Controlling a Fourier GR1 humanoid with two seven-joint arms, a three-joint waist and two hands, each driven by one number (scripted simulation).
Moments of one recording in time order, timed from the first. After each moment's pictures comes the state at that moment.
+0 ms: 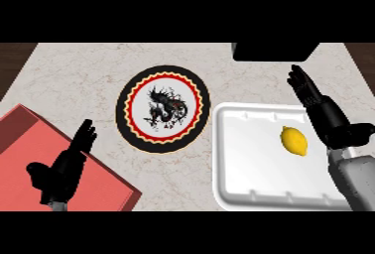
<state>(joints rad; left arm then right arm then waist) 0.07 0.27 -0.11 -1.47 0.19 0.10 -0.03 -0.31 -0.46 0.19 -1.36 -0.23 0.00 -0.20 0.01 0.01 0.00</state>
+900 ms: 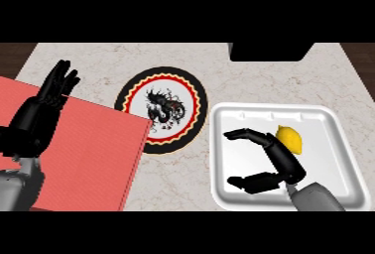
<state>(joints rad) -0.21 0.40 -0.03 -1.62 0.17 0.05 0.07 -0.20 -0.34 0.44 -1.35 0.00 0.00 -0.47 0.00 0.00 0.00</state>
